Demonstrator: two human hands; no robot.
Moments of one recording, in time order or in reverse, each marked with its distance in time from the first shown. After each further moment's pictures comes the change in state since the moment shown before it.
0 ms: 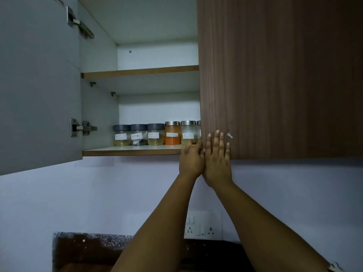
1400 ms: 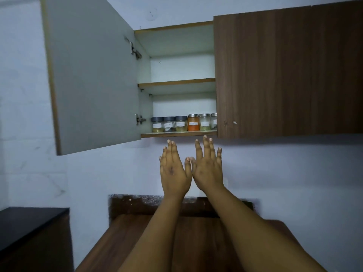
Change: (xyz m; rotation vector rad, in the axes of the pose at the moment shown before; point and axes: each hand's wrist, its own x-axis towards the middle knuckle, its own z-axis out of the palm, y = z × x) left_hand -0.248 0.088 -0.258 0.262 0.211 -0.047; right_hand -0.188 -0.150 -0.246 0.154 -0.065 -0.031
